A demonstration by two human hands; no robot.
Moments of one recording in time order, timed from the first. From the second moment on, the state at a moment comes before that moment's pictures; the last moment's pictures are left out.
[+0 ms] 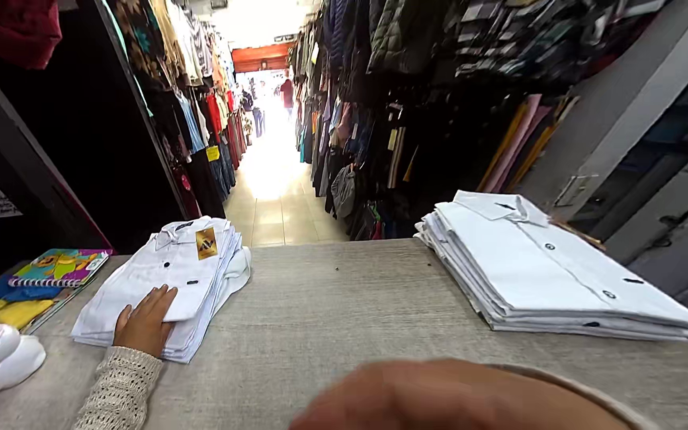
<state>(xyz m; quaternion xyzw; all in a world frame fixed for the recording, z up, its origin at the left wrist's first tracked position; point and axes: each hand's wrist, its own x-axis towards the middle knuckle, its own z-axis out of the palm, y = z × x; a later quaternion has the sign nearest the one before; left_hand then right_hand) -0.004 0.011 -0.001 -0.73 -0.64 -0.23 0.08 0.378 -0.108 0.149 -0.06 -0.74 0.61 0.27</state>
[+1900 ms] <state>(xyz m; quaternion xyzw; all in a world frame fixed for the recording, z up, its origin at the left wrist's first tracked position) 0.142 0.098 0.015 -0.54 -0.68 -0.35 -0.36 0.436 0.076 -0.011 -0.52 -0.57 0.40 0.49</state>
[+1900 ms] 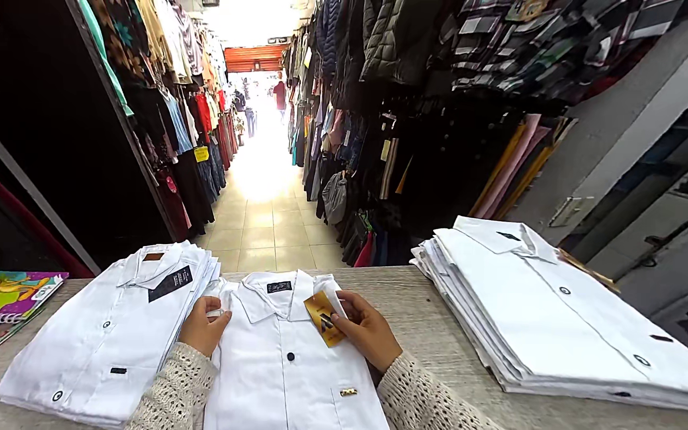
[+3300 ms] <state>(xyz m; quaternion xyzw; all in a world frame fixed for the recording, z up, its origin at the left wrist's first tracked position) 0.216 0.173 0.153 -0.67 -0.63 -0.30 -0.26 0.494 0.158 0.114 -0.48 -0.55 0.41 0.54</state>
